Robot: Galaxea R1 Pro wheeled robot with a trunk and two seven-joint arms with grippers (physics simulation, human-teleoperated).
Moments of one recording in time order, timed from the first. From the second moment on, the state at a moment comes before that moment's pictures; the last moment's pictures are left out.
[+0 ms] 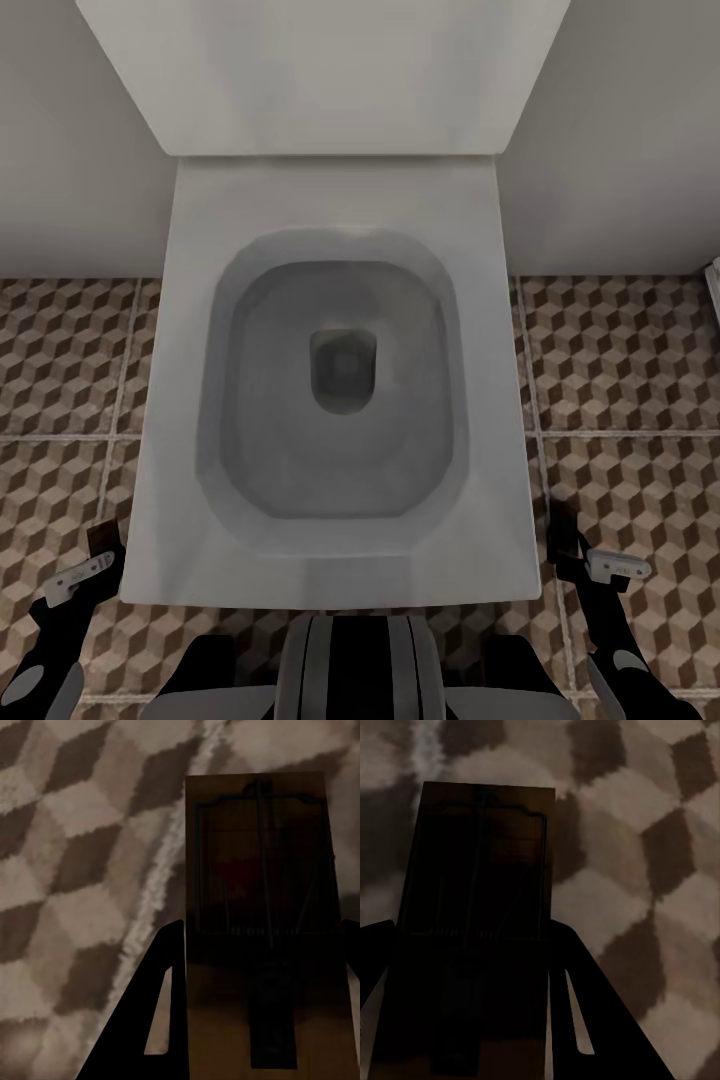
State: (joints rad) left arm -0.30 0.23 0.36 -0.79 0.22 -0.35 -0.02; right arm -0.45 -0.20 -0.22 -0.49 0.05 -0.71 -0.07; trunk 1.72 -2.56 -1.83
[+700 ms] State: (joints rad) left arm -0.30 0.23 0.36 -0.79 0.22 -0.35 -0.02; right arm -0.45 -0.20 -0.23 -0.49 0.05 -0.71 -0.07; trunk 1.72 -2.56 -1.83
